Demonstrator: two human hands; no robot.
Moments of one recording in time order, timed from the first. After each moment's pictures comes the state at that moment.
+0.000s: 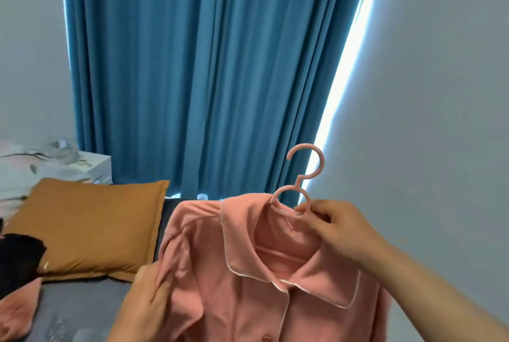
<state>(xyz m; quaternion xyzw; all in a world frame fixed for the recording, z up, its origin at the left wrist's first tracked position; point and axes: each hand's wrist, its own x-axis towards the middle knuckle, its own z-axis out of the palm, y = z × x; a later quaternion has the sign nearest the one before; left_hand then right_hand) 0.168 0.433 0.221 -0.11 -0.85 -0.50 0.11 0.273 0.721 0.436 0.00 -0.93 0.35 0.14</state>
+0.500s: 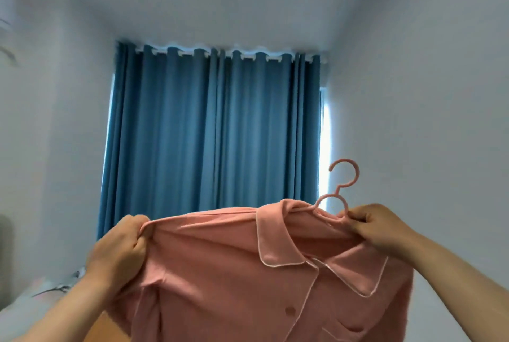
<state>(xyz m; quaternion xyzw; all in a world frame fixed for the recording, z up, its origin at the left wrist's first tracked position) 0.248 0.319 0.579 -0.13 -0.86 -0.29 0.39 0.426 0.752 0.666 0.00 -0.92 0.28 0.28</state>
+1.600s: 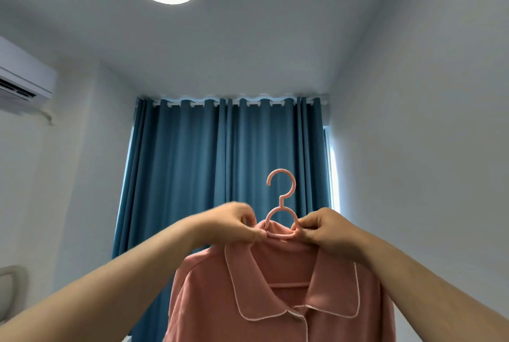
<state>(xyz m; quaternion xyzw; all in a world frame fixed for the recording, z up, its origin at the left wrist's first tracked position) 0.366 0.434 0.747 -0.38 -0.88 -0.26 0.15 0.427 0.671 0.725 0.15 -0.91 0.30 0.25</state>
